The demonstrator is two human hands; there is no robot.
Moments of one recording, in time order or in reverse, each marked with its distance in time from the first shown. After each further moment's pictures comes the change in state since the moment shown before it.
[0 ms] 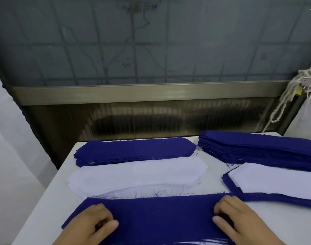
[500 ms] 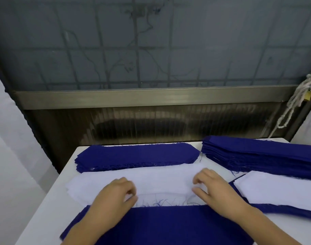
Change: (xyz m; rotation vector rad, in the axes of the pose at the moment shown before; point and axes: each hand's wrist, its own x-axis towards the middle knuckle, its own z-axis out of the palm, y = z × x) left_hand 0.078 0.031 0.002 0.158 0.153 -0.030; right_hand 0.100 0.003 0.009 0.054 -0.031 0.011
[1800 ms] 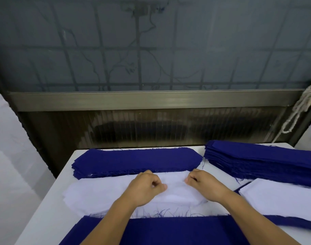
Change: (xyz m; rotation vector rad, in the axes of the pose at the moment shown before) left_hand 0.091 0.024 0.042 -0.325 -0.186 -0.032; right_hand 0.073 0.028 0.032 0.258 -0.197 0.319
